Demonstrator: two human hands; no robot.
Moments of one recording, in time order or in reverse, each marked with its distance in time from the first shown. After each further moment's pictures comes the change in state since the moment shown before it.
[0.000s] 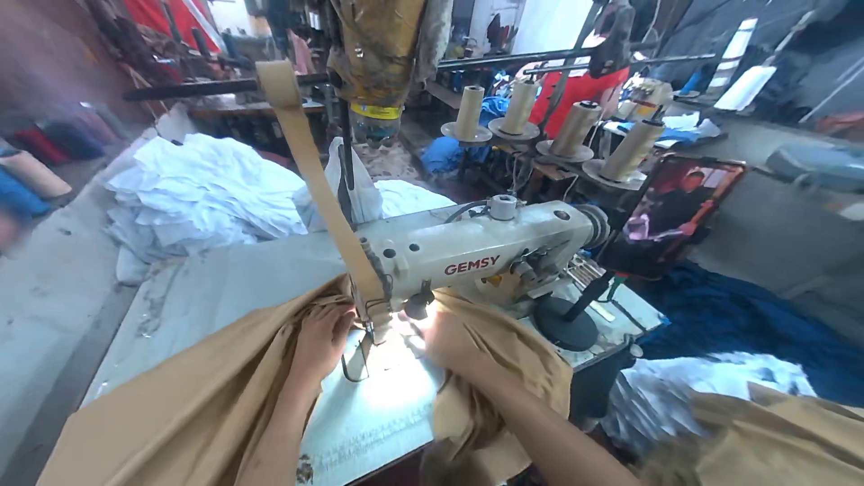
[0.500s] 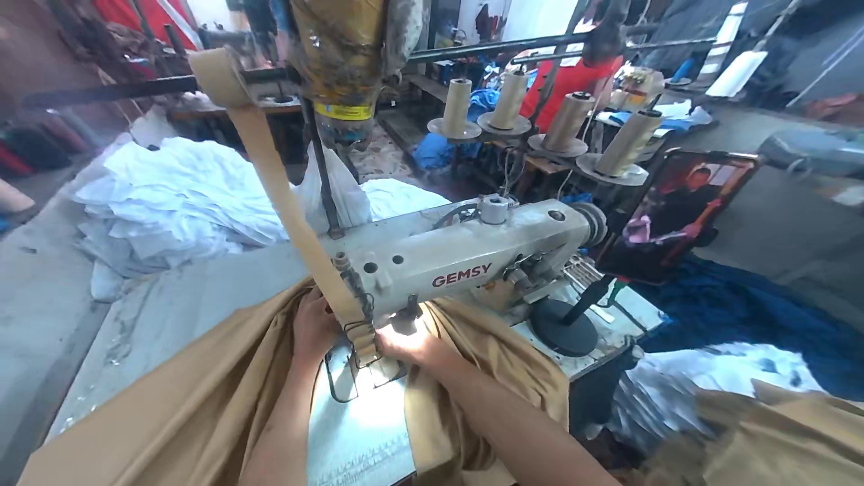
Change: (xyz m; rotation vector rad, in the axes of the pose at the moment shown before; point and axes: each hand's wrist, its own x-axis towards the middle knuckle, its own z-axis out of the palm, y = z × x) left_hand 0.048 0.017 0.008 -0.116 0.085 -0.166; right_hand 0.049 -0.020 0.021 0.309 -0.070 -0.055
